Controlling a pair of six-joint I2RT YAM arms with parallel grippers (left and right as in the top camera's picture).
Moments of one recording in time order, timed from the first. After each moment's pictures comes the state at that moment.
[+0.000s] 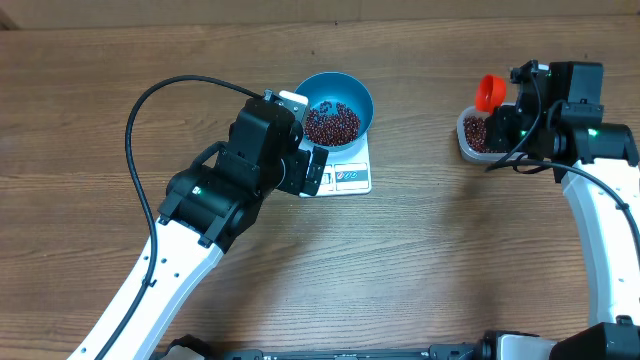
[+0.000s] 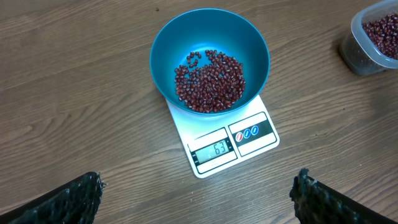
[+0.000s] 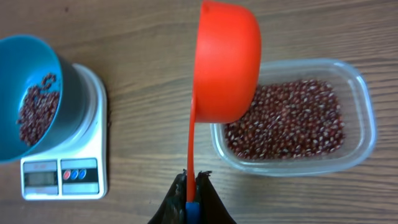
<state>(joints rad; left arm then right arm) -0.52 1.31 1.30 -0.81 -0.12 -0.15 -0.10 1.47 1.31 -0.81 -0.21 0.05</state>
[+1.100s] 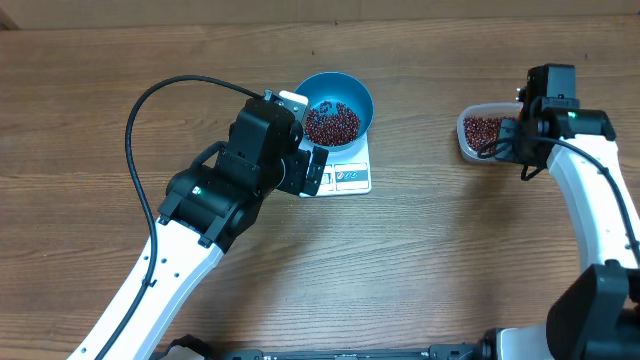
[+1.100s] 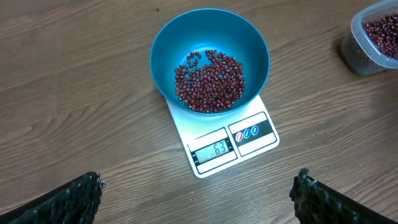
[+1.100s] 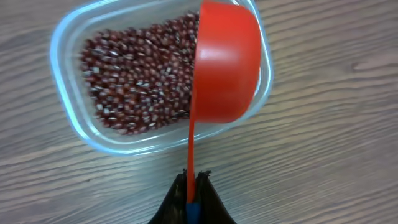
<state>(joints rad) -0.52 1.31 1.30 -0.81 -0.12 -0.15 -0.10 1.63 1.31 -0.90 0.18 0.11</state>
